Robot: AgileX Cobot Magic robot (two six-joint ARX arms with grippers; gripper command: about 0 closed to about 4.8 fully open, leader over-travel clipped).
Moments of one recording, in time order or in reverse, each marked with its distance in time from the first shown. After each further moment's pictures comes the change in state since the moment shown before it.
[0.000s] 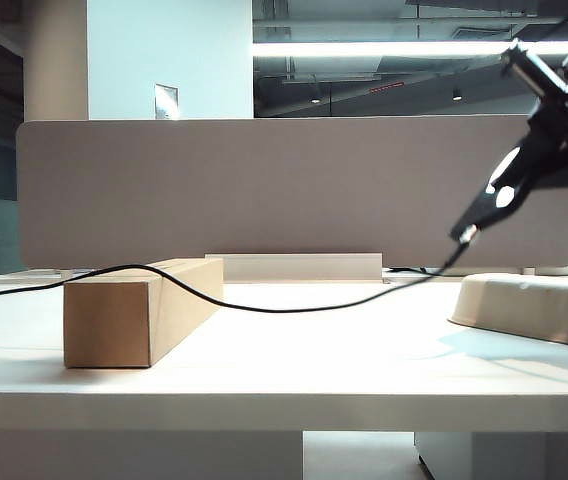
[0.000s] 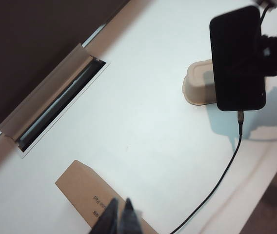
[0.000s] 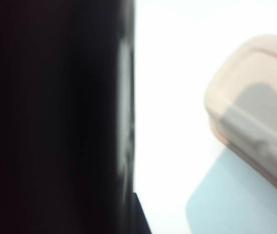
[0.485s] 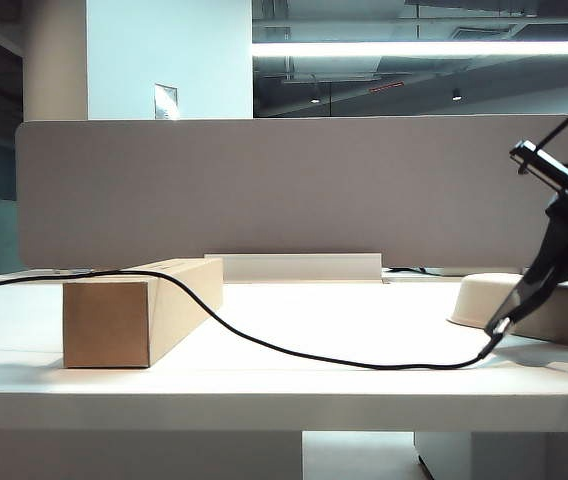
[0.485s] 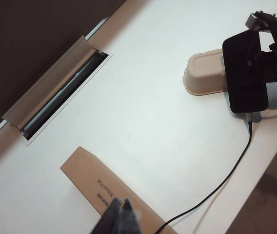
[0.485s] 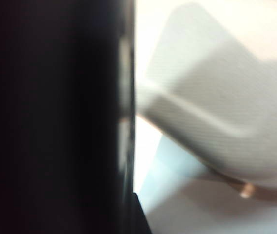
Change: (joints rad) left arm 0.008 -0.059 0.000 -0.071 -0.002 -0.002; right arm -0.037 0.159 -0.027 -0.062 0.055 0.053
